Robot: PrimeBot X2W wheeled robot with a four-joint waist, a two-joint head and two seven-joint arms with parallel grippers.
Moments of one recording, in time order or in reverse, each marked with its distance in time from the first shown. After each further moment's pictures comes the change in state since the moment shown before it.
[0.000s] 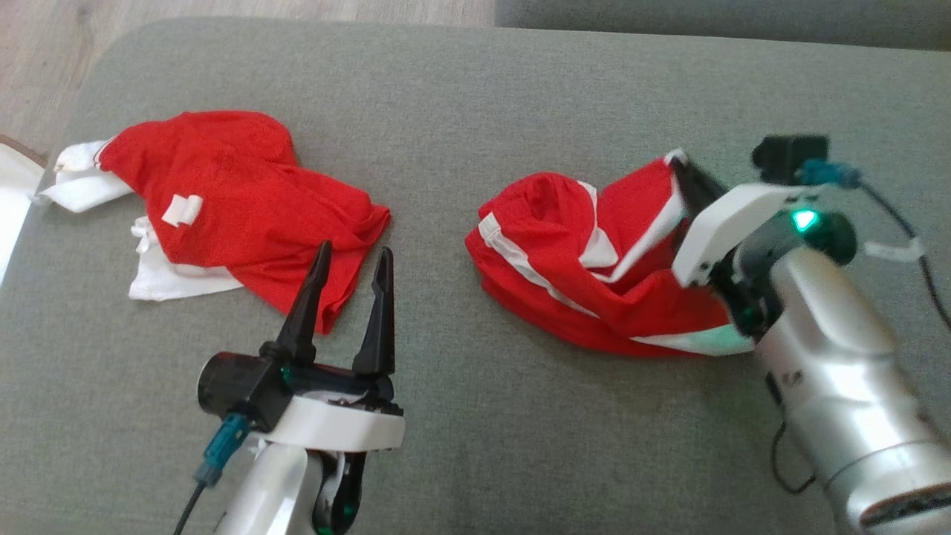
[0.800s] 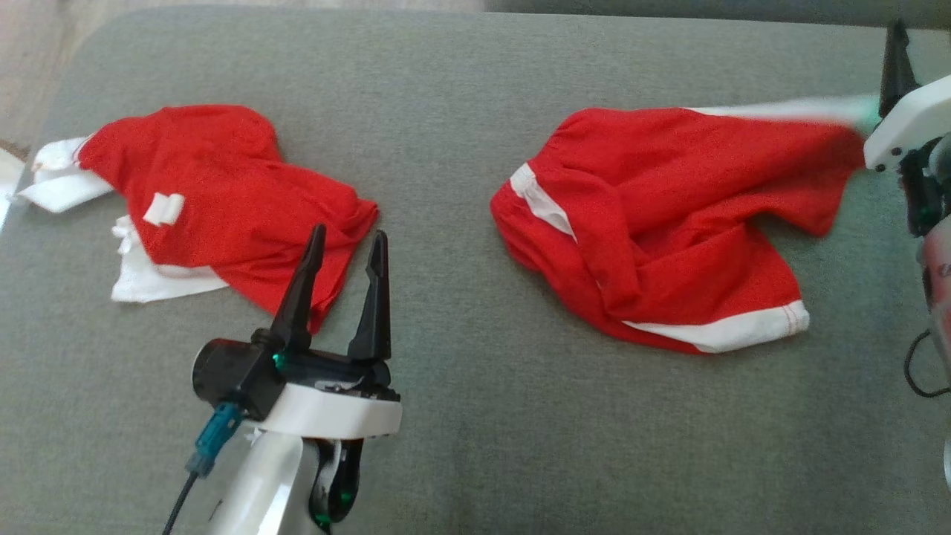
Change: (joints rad) left arm -0.024 0.000 0.004 -0.012 -0.014 0.007 0.000; right arm -0.298 -0.170 -0.372 0.318 -0.351 0.000 -0.220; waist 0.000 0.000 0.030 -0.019
